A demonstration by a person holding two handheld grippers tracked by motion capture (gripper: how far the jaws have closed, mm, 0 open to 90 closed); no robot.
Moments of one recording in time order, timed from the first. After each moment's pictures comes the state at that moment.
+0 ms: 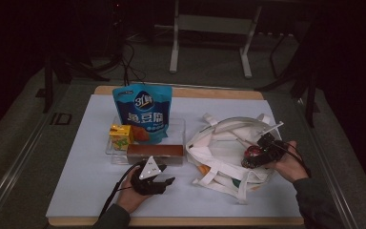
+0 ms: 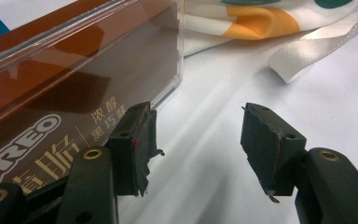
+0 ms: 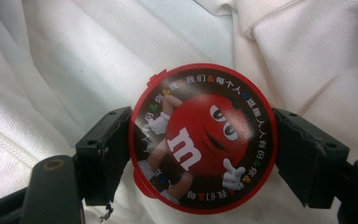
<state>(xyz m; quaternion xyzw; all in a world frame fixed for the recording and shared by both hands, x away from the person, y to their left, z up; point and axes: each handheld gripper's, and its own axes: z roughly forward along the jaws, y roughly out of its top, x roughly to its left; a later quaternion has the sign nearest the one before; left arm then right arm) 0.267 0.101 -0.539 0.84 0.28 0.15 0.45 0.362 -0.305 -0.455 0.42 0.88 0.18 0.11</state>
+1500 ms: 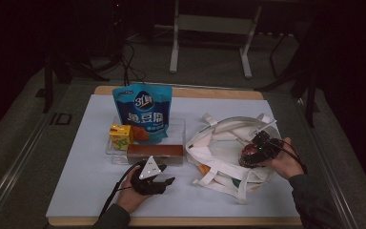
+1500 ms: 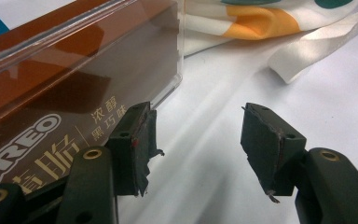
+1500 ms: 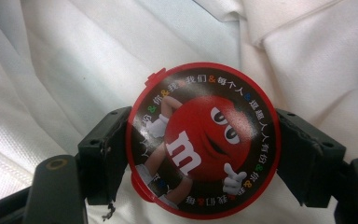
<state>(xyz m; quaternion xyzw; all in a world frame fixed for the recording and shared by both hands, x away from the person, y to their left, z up) 0.268 0.101 -0.539 0.84 0.28 0.14 0.45 0.368 -0.290 -0.454 0.41 0.89 0.16 0.11</state>
